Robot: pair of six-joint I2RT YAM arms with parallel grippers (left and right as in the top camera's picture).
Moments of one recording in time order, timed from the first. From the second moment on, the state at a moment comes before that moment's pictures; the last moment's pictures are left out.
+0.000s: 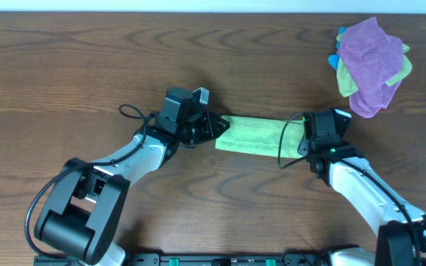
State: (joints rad) left arm -0.43 1.75 0.84 0.15 0.61 -0.79; right arm 0.18 1.45 0.66 -0.35 0.43 0.52
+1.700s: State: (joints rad) left arm -0.58 1.89 0.99 -0.12 0.31 -0.71; right arm -0.19 1.01 0.27 -0.18 -0.33 0.73
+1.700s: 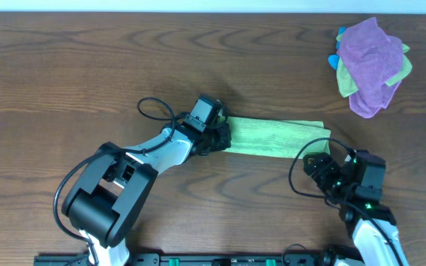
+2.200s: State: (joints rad) left arm -0.58 1.89 1.00 -0.16 0.30 -0.70; right arm -0.19 1.24 0.26 0.13 -0.30 0.76
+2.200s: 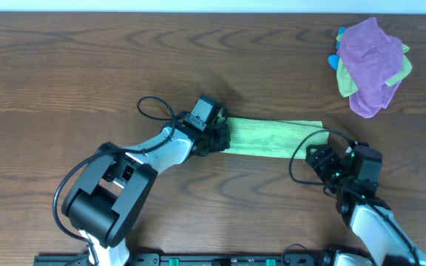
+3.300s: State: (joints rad) left arm -0.58 1.89 1.00 -0.18 0.31 -0.69; right arm -0.14 1.65 0.29 0.65 -0.30 0.75
